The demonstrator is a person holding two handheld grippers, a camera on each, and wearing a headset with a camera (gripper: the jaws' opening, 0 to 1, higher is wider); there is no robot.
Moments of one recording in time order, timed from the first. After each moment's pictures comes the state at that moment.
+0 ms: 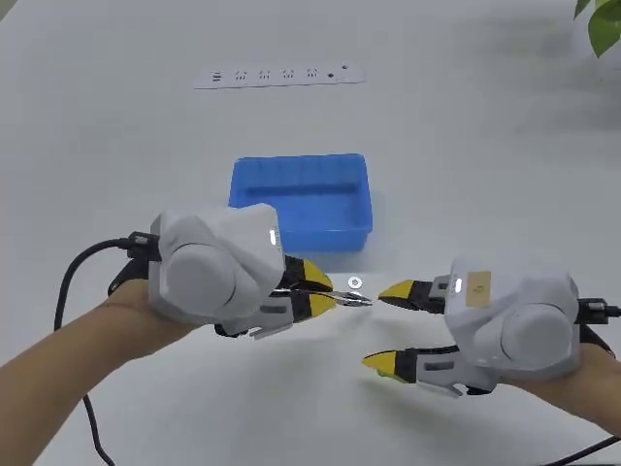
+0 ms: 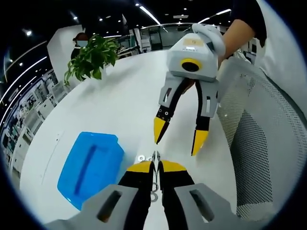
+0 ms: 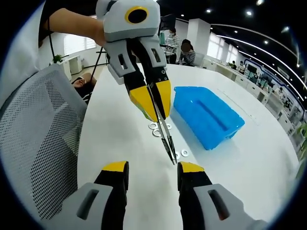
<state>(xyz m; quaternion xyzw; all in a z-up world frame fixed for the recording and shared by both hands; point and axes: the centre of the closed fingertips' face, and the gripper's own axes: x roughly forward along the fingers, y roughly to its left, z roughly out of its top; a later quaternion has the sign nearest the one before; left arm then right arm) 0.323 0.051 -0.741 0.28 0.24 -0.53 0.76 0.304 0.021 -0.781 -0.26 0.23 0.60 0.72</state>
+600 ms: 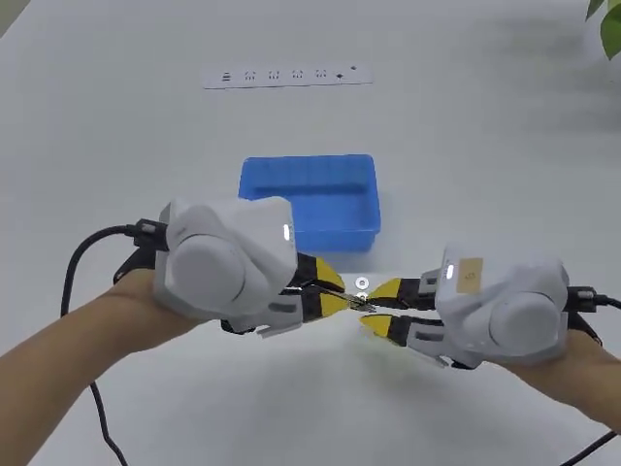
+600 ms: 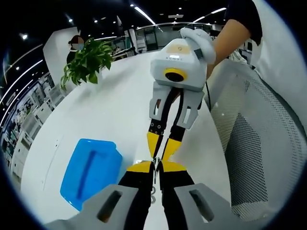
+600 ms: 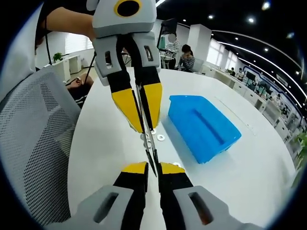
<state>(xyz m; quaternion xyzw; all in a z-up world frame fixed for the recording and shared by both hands) 0.314 0.044 -0.725 0.27 0.23 -0.55 0.76 0.322 0.039 -0.771 -0.26 0.20 0.59 0.73</state>
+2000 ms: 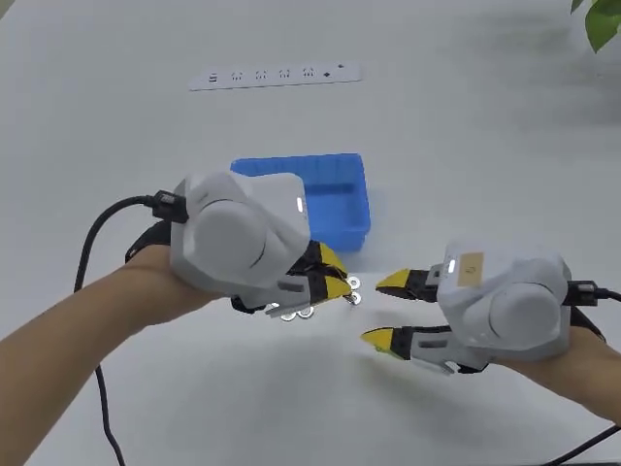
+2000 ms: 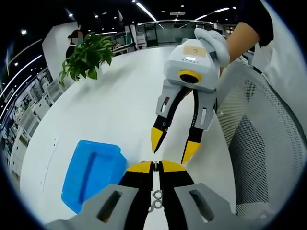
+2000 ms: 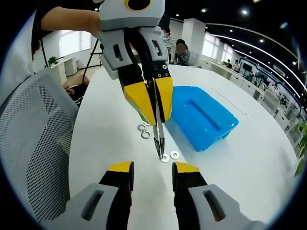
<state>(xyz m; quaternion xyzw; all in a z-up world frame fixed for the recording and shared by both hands) 0.335 0.031 -0.728 0.28 0.26 -0.55 0.74 0.323 0.020 -0.779 -0.25 0.23 0.58 0.74</state>
